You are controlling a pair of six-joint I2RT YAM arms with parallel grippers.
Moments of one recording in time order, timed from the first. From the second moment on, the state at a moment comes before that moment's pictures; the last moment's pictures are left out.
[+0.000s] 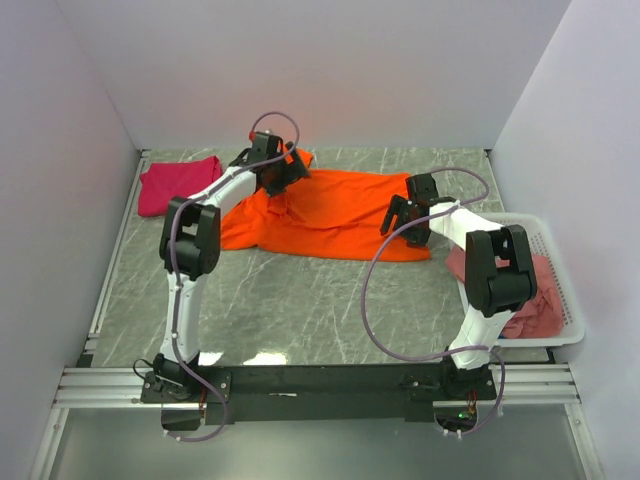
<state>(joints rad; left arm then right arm) -0.33 2.24 1.81 -0.31 0.11 -0.78 0.16 1.80 1.14 -0.41 -0.02 0.53</state>
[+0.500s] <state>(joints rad) -0.33 2.06 1.64 -0.35 -0.04 -0.74 0.16 1.72 1.16 -0.43 -0.01 0.51</state>
